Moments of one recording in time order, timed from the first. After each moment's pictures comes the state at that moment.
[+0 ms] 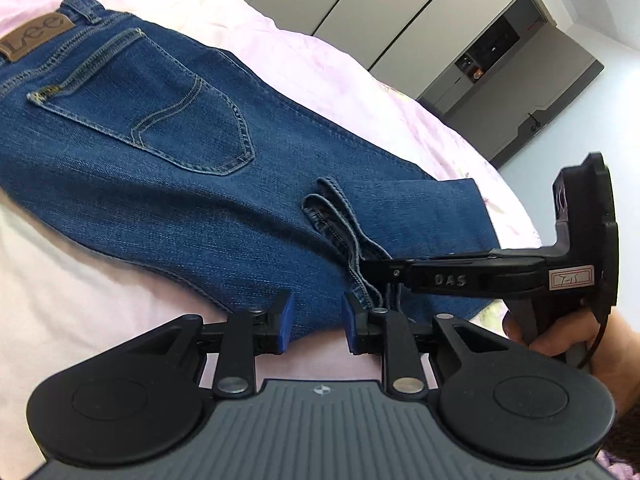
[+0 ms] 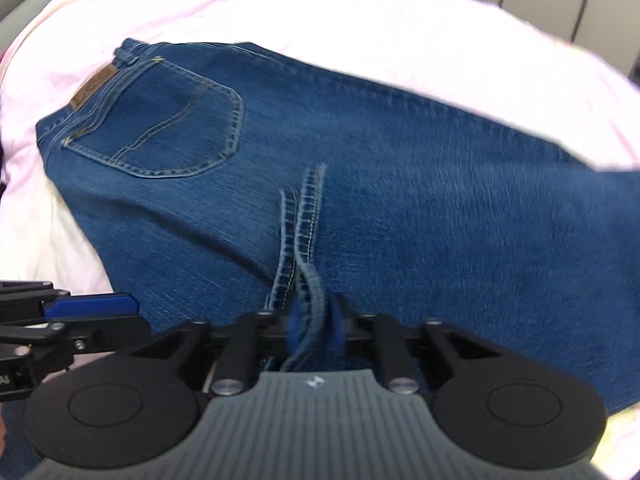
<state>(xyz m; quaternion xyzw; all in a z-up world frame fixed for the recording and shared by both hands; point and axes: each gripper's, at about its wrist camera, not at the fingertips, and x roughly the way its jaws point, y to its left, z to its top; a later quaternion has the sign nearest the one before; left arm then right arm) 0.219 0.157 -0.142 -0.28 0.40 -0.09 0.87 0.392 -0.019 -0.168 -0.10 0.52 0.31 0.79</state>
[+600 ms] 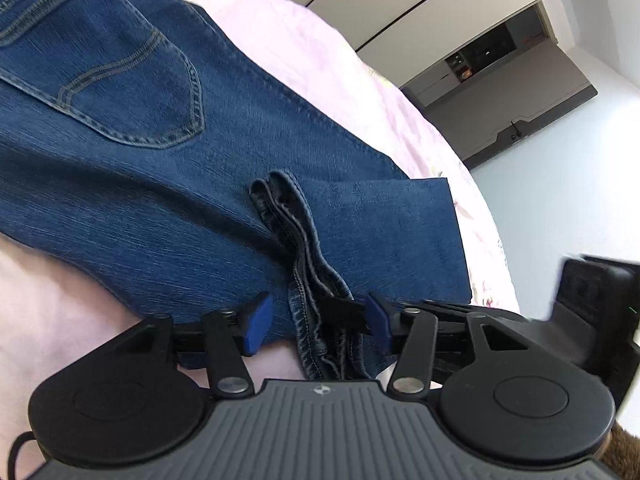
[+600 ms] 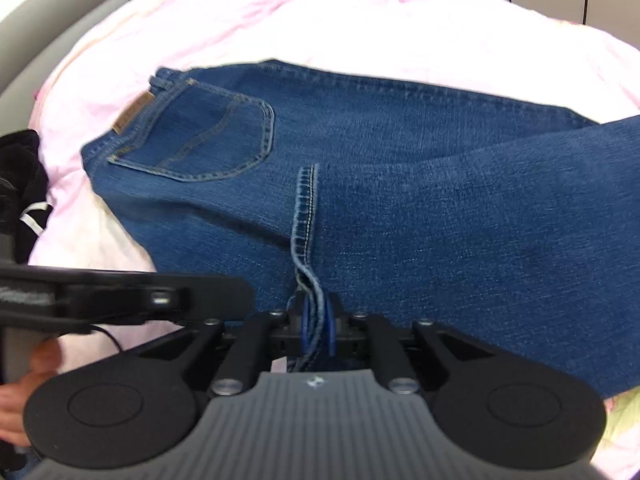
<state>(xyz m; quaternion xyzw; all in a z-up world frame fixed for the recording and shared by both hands) 0.260 0.140 -0.152 -0.35 0.42 -0.12 0.82 0.361 -0.051 -0.163 -0.03 0.49 0.36 0.79</state>
